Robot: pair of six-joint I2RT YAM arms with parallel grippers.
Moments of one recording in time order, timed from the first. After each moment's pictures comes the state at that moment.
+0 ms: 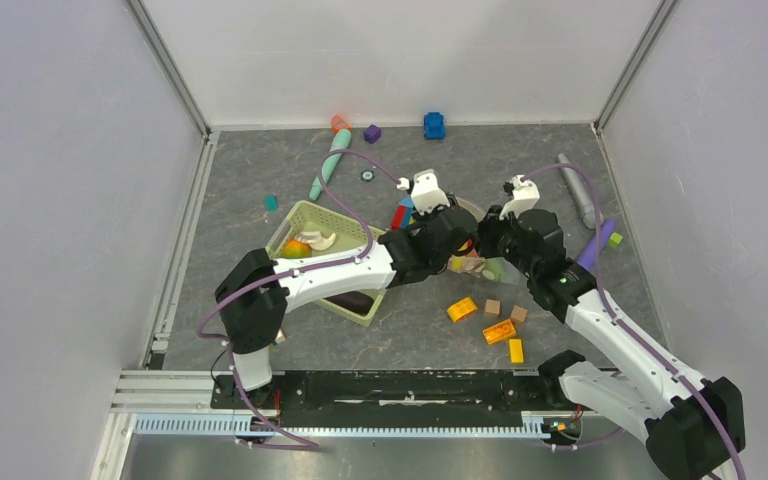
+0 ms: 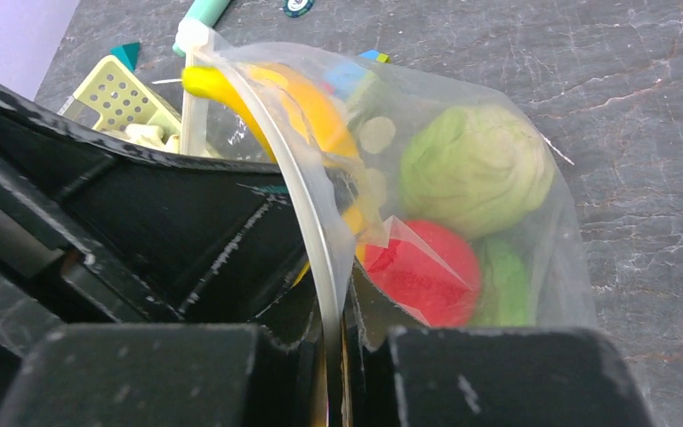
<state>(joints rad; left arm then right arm) -1.11 1.81 1.42 -0.14 -0.77 -1.00 0.48 0.94 0.65 -0.07 0.00 0.40</state>
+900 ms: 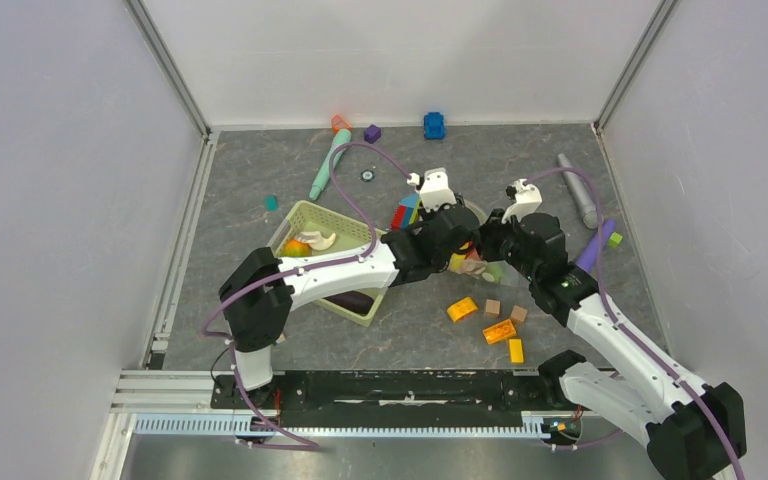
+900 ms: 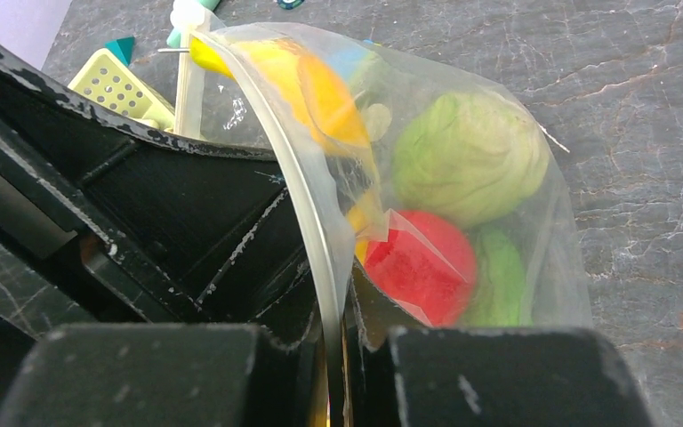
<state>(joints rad) -1.10 1.84 1.43 -0.10 -0.70 -0.87 0.47 0.91 0.63 -0.07 -0.01 0.40</state>
